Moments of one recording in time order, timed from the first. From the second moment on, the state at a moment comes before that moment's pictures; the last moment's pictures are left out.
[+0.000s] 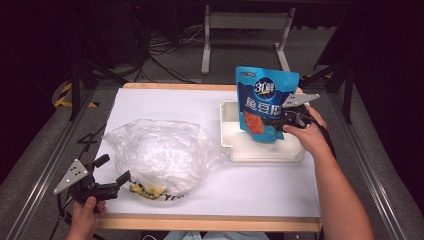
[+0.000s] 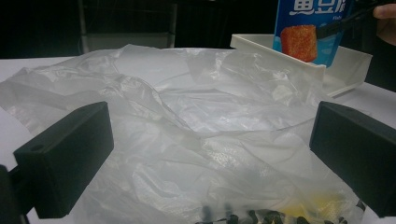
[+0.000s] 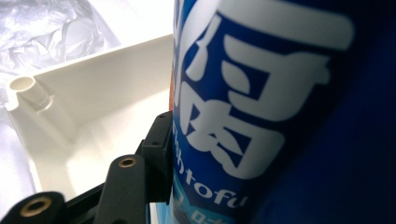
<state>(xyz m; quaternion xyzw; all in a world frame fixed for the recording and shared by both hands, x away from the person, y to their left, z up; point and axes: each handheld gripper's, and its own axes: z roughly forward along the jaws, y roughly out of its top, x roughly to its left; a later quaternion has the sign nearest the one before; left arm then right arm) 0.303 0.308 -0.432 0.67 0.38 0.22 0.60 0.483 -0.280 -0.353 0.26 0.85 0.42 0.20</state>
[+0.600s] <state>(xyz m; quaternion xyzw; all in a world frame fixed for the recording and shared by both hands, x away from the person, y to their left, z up) 0.303 0.308 -0.432 0.67 0.38 0.22 0.60 0.482 -0.282 -0.366 0.24 0.85 0.43 0.20</state>
